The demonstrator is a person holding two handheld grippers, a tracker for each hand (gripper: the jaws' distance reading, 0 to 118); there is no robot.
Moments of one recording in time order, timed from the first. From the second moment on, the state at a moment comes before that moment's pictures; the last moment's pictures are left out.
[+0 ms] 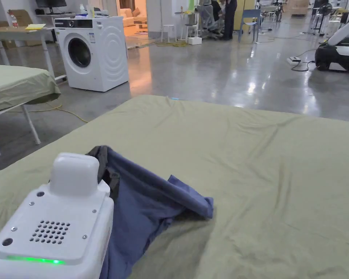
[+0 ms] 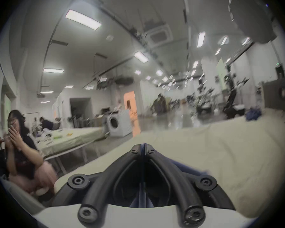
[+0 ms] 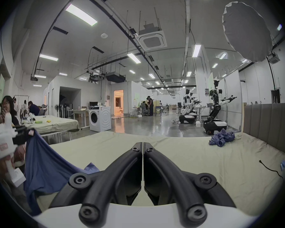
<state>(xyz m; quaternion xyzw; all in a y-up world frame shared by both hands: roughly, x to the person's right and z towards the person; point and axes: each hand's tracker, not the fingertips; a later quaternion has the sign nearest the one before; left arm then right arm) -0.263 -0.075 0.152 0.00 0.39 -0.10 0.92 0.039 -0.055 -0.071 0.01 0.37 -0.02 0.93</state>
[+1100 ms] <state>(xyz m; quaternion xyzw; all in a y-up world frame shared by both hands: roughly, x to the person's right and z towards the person) 0.155 -0.223 -0.165 -0.39 -0.22 -0.09 0.89 0.345 -0.075 -0.058 0.03 0.10 -0.06 0.99</state>
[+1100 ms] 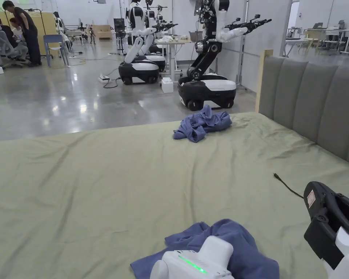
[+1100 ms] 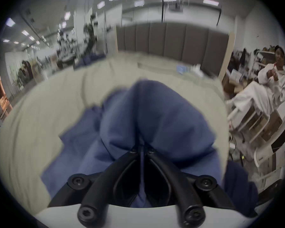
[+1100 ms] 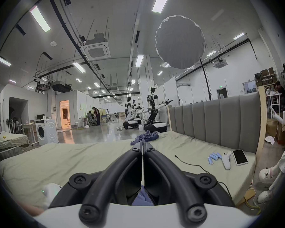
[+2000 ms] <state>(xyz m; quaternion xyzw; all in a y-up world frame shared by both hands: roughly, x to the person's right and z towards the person) -0.069 -0.101 0.132 0.00 0.22 0.05 0.97 0.299 -0.087 -0.031 0.02 0.17 -0.04 0.98</state>
